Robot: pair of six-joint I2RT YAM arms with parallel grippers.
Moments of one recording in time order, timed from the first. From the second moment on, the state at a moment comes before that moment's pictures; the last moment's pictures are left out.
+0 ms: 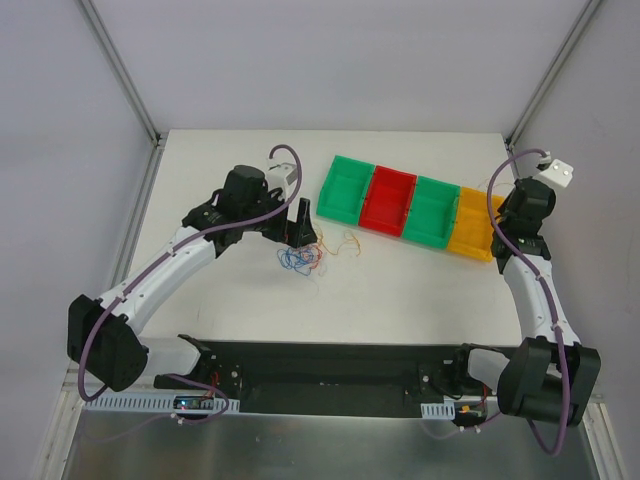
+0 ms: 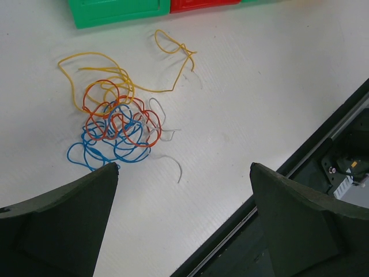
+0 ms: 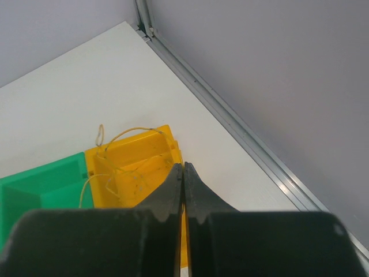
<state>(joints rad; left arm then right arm) -0.52 1.29 1.10 -0.49 0.36 -0.26 -0.15 1.14 0.82 0.01 0.40 0.20</state>
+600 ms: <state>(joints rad) -0.52 1.27 1.10 -0.48 0.37 -0.26 -0.15 1.16 0.82 -0.07 0.57 0.15</state>
